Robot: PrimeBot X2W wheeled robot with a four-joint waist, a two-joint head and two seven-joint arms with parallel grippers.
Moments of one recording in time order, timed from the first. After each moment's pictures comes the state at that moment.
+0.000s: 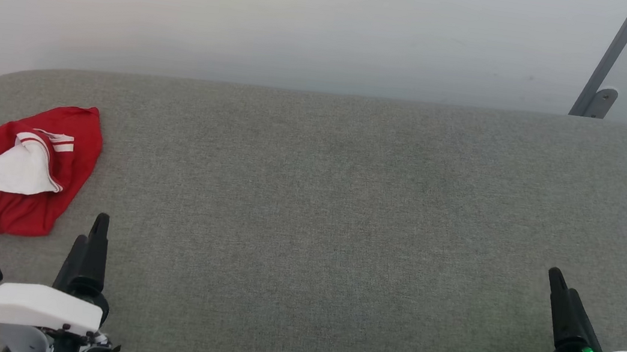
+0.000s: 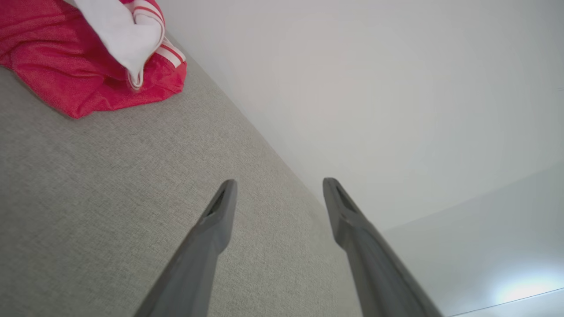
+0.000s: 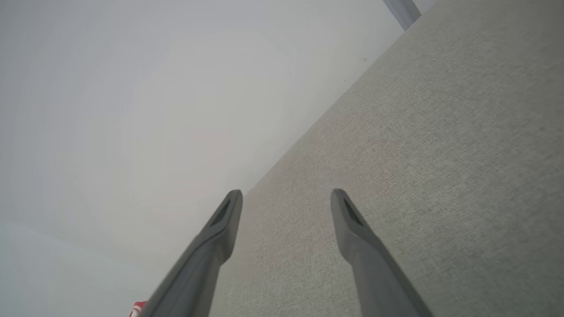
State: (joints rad) left arm -0.04 0.16 0.01 0.17 -1.09 0.00 -0.05; right arm -0.05 -0.16 -0.05 0.26 1.04 0.13 0.00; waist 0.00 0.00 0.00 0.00
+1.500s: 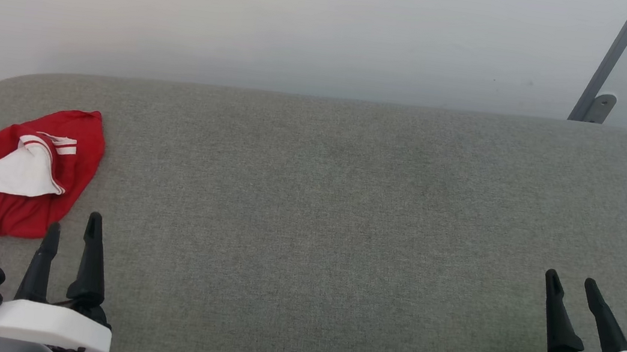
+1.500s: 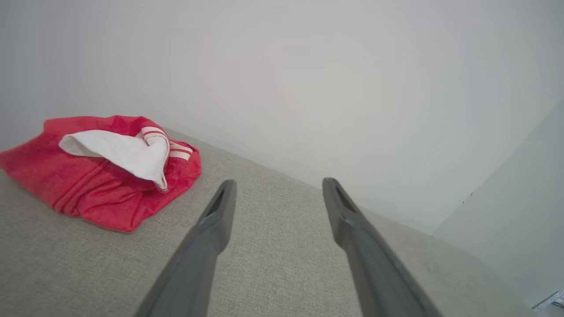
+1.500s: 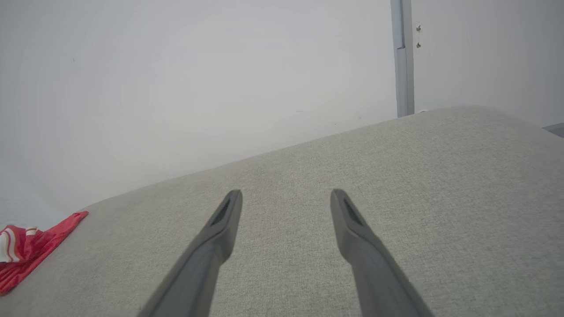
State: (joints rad) left arm 0.00 0.12 0.07 0.13 -0.58 -0.08 -0.17; right arm -0.06 -0.26 0.04 0.29 0.61 0.13 -0.16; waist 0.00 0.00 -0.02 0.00
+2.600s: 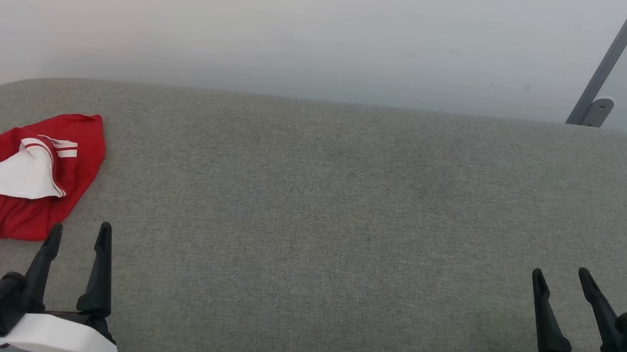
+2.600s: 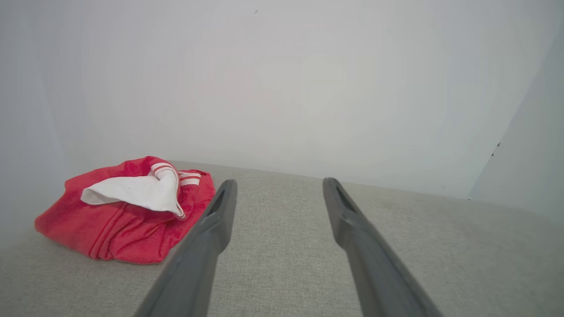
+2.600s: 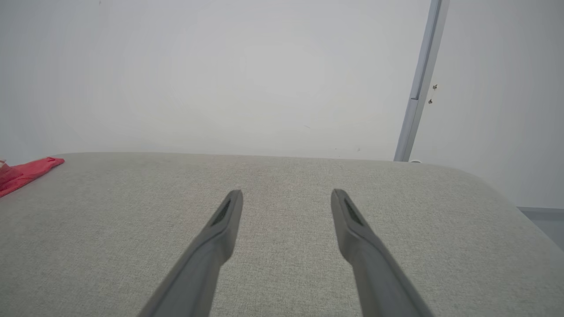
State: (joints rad) left arm 0.02 0.13 0.07 0.14 -0.30 -0.11 -0.24; right arm -0.08 -0.30 0.09 0.30 0.35 0.13 -0.24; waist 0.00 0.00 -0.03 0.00
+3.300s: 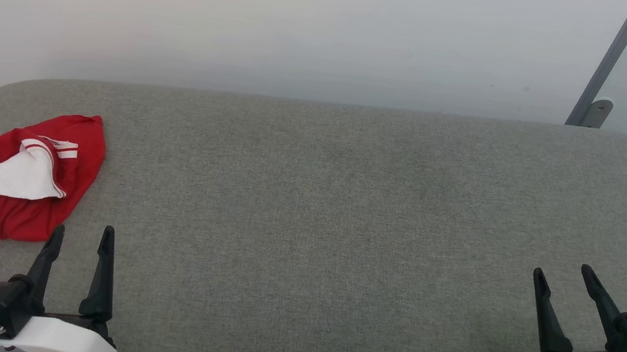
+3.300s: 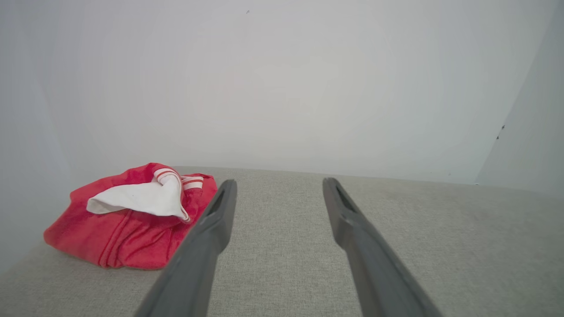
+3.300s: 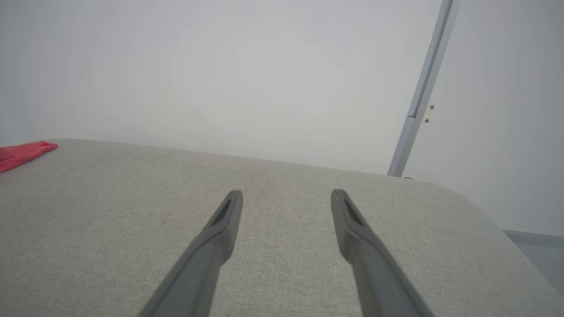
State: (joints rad) left arm 0.02 0.13 0.07 0.15 -0.23 -0.12 -0.26; right arm -0.08 -0.30 0.08 0.30 0.27 0.13 -0.26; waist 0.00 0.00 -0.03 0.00
